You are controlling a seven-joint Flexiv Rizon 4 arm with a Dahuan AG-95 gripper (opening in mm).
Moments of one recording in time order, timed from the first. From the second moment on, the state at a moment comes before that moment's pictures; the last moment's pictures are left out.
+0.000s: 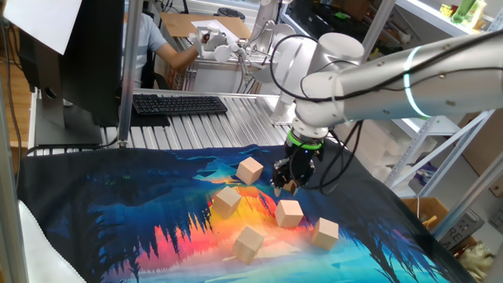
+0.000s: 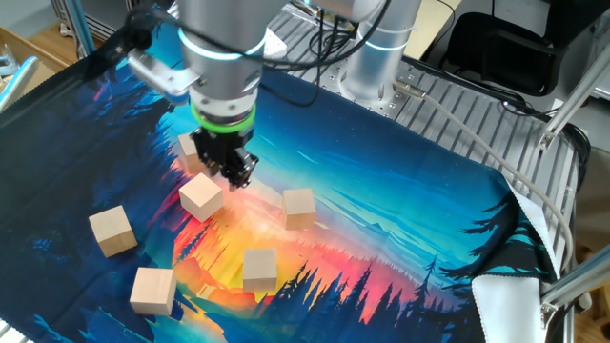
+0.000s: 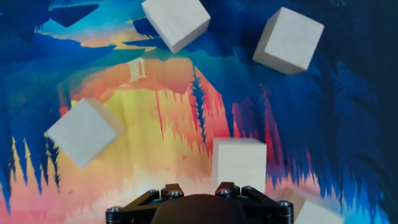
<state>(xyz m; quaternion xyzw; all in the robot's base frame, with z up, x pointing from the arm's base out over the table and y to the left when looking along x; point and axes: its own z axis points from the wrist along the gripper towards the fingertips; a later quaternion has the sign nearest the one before) 0.562 -0.071 0.124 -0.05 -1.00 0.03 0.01</state>
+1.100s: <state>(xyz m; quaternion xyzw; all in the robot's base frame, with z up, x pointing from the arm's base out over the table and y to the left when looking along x) 0.570 -0.075 0.118 -0.04 -1.00 0.03 0.02</state>
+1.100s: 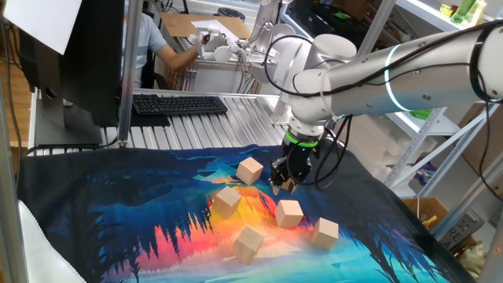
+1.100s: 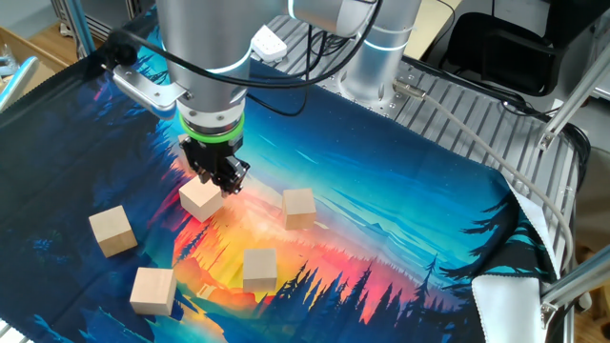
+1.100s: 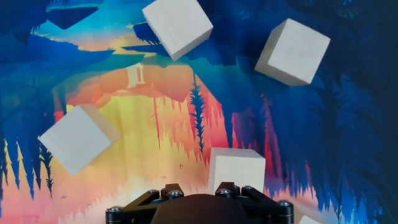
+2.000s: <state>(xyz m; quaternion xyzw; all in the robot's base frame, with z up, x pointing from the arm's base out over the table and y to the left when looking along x) 0.571 -0.051 0.128 -0.08 -1.00 0.03 0.03</state>
